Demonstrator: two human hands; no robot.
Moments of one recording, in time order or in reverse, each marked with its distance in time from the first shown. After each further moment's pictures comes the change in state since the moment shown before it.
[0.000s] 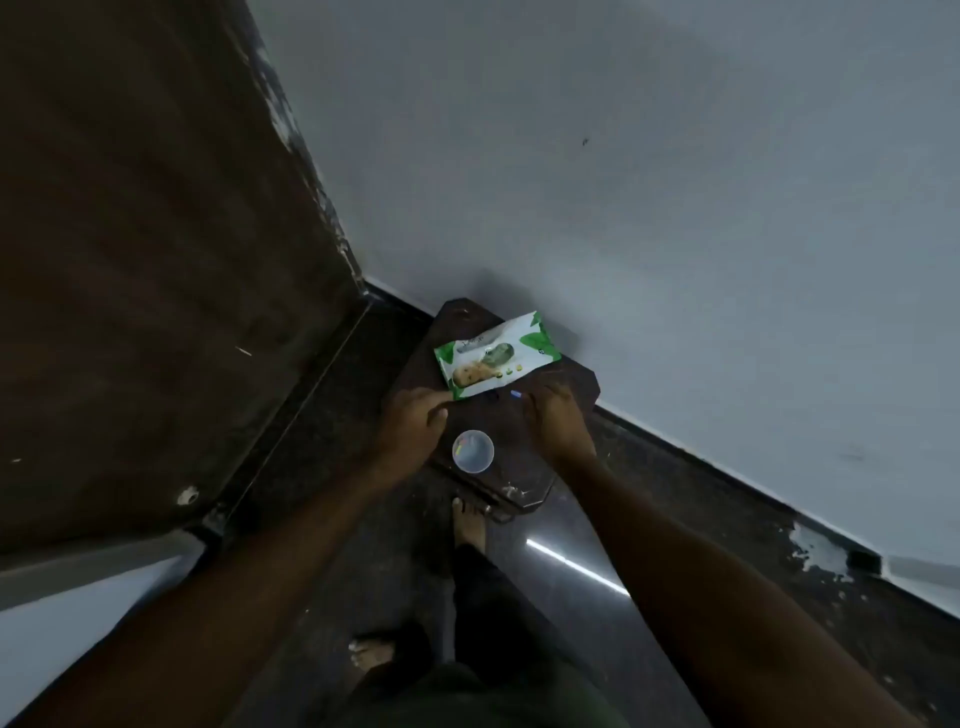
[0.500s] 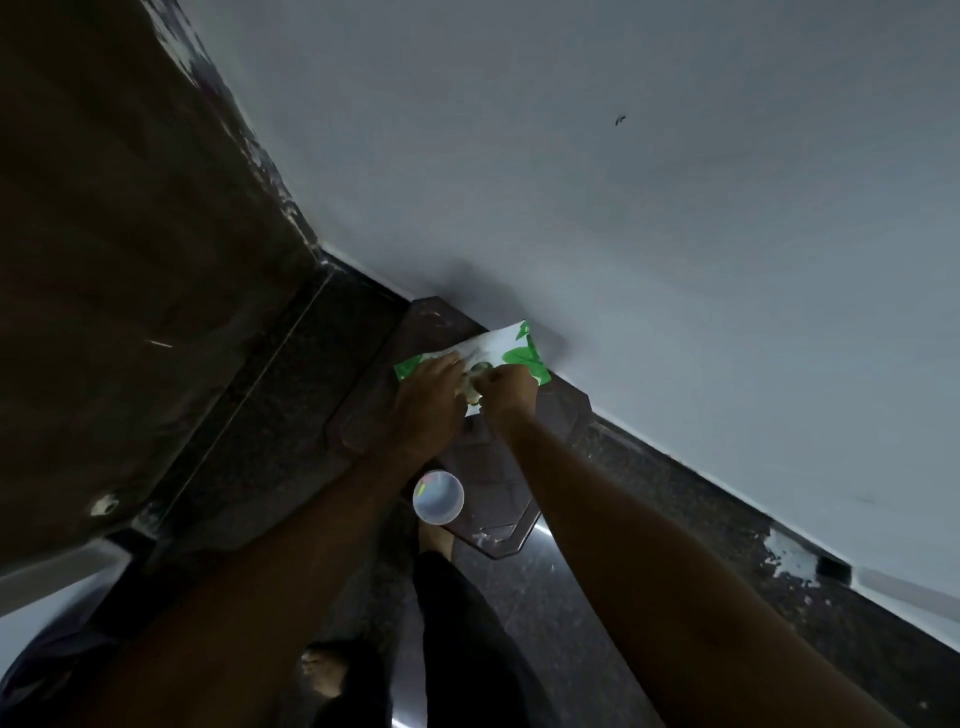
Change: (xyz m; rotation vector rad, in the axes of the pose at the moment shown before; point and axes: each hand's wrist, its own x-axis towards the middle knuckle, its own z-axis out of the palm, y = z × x) left_hand 0.142 -0.006 0.079 0.130 -0.041 0.094; right_hand 0.157 0.015 0.056 0.202 -0.094 0.481
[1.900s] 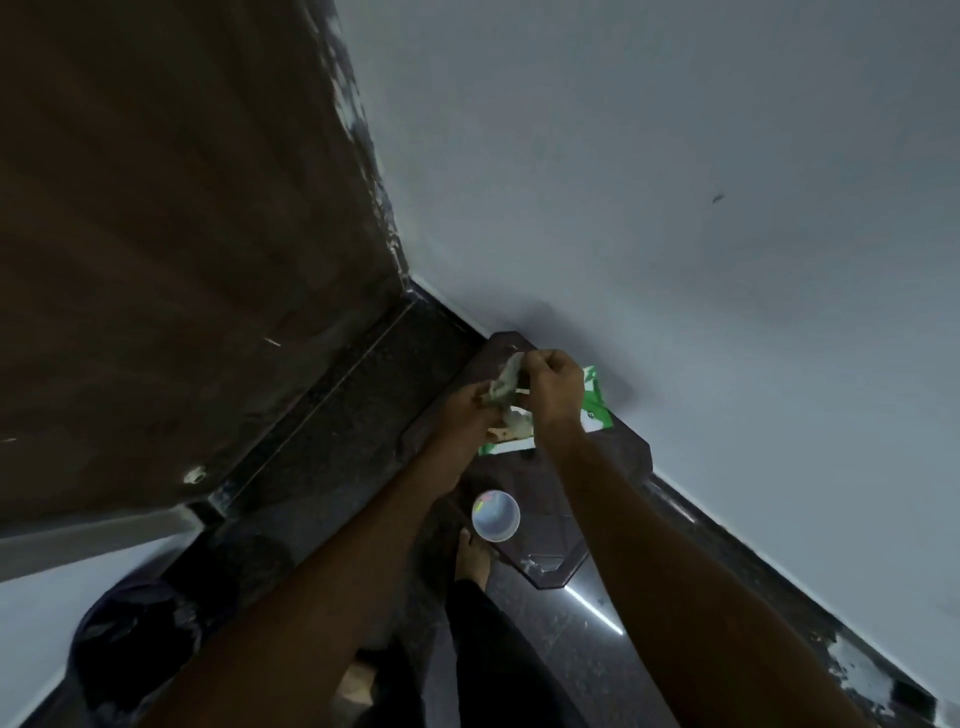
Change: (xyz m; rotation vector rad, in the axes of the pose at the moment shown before) left_hand -0.031 -0.004 -0.047 -1.155 0.137 -0.637; right_hand -0.065 -0.084 -0.005 0.622 -0.008 -0.075
